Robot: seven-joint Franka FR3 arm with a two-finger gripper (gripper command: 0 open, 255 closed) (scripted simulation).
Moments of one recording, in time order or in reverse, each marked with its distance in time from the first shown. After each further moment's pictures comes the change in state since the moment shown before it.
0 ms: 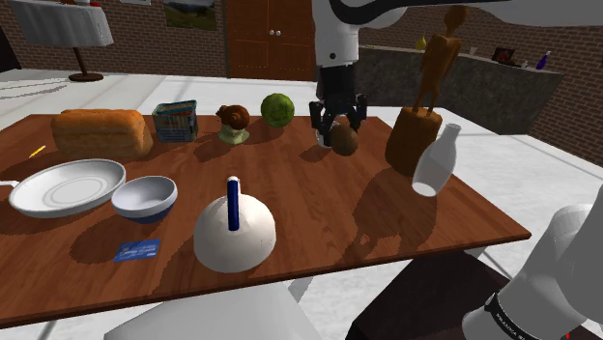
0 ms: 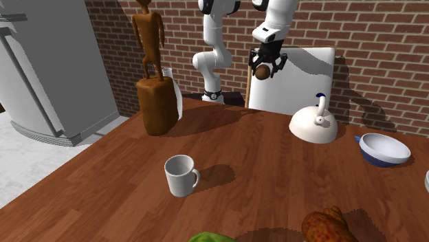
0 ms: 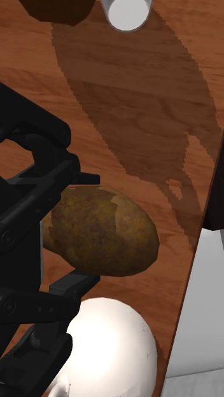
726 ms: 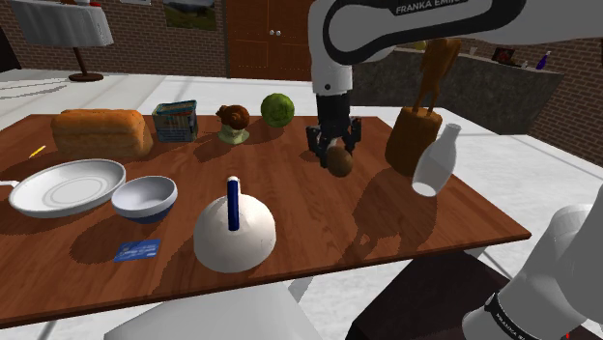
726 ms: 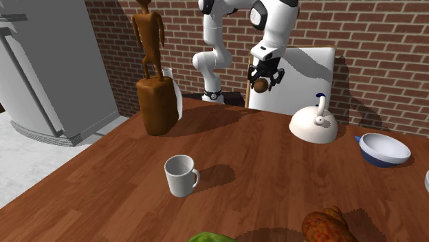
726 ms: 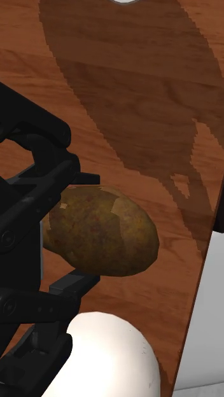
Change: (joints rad) arm 0.001 0.001 0.001 -0.148 0.000 0.149 -0.006
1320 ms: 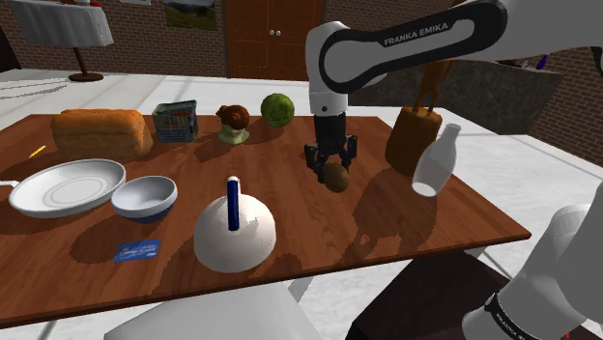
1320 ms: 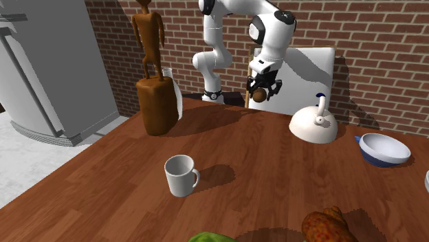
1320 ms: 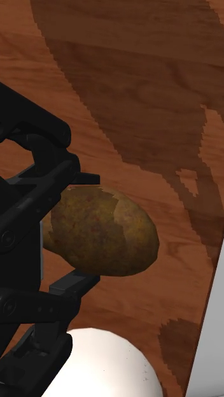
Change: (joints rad) arm 0.000 0.020 0.000 -0.096 -0.002 0.116 -0.004
